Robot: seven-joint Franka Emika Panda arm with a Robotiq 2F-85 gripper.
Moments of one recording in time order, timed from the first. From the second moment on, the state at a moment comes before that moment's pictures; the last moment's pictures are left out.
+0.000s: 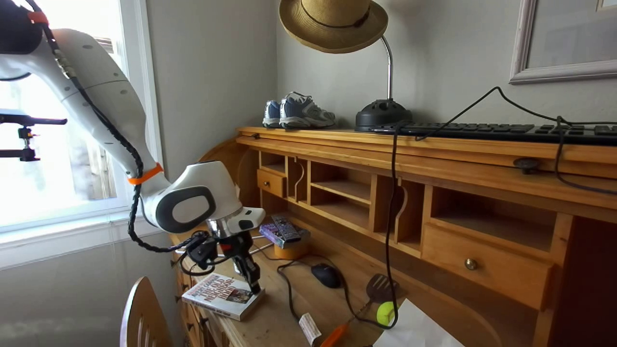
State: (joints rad) arm 0.04 0.60 -0.30 -2.13 -0.07 2.98 0.11
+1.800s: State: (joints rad) arm -0.01 -0.01 -0.25 -2.41 -0.08 2.39 0.18
